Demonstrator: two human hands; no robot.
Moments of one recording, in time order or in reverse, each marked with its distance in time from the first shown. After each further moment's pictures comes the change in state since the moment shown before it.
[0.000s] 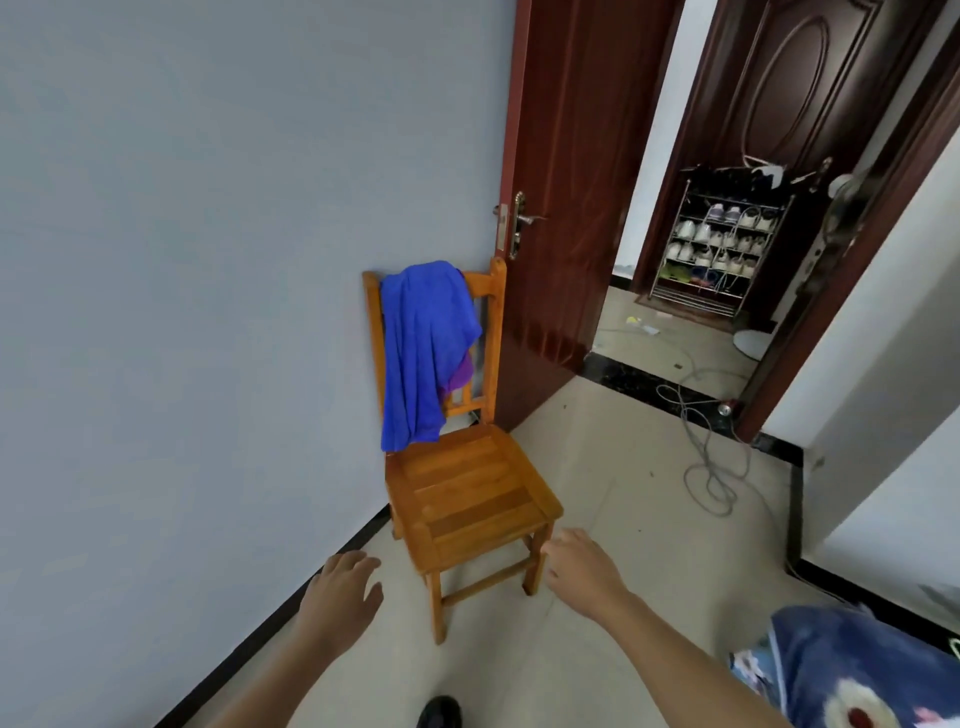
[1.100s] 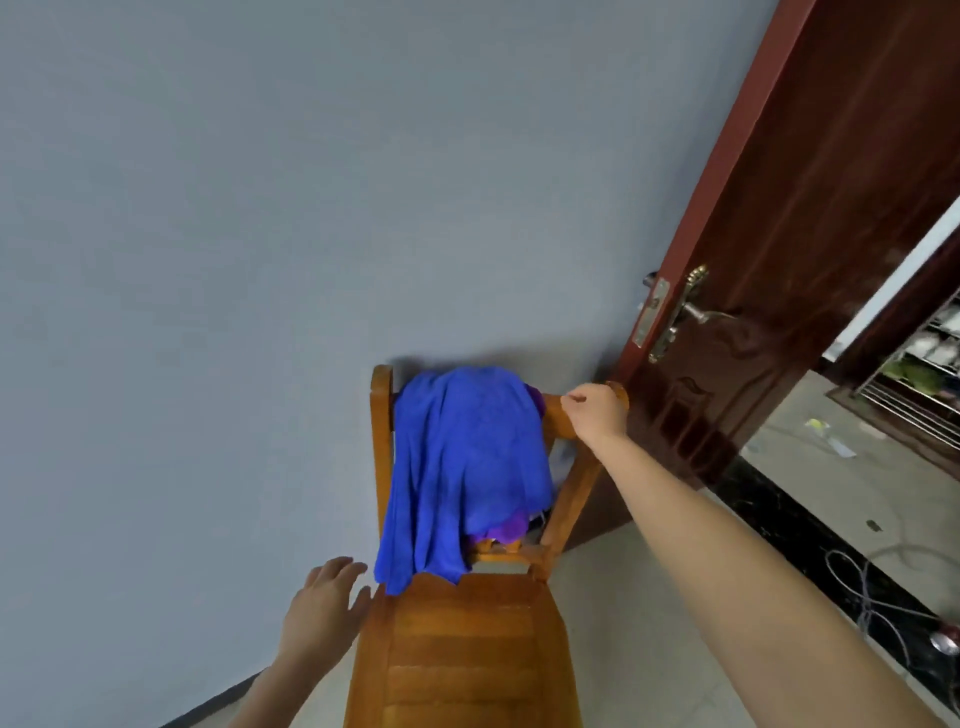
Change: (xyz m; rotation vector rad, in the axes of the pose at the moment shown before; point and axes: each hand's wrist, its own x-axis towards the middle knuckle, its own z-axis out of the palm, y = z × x) left_hand 0.391 0.018 -0.042 -0.252 0.141 -0.470; right_hand 0.584 0.008 -0.243 0.522 0.197 -0.048
